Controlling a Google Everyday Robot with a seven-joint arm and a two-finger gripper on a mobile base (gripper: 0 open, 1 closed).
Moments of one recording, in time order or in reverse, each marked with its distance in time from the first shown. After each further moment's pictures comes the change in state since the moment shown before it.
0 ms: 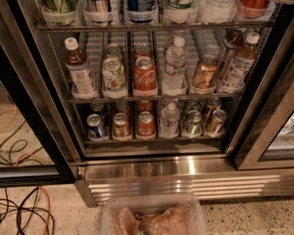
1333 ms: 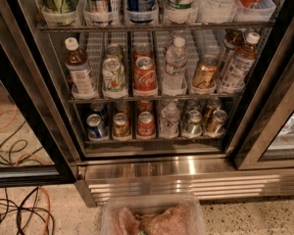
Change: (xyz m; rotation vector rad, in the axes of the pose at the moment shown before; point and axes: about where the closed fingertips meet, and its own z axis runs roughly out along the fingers) arm -0.083 -0.004 -0.050 -0.050 0.062 0.007
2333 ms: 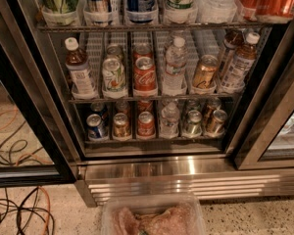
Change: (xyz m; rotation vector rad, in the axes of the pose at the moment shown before) arm 0.091 0.027 -0.060 -0.106 0.365 0.059
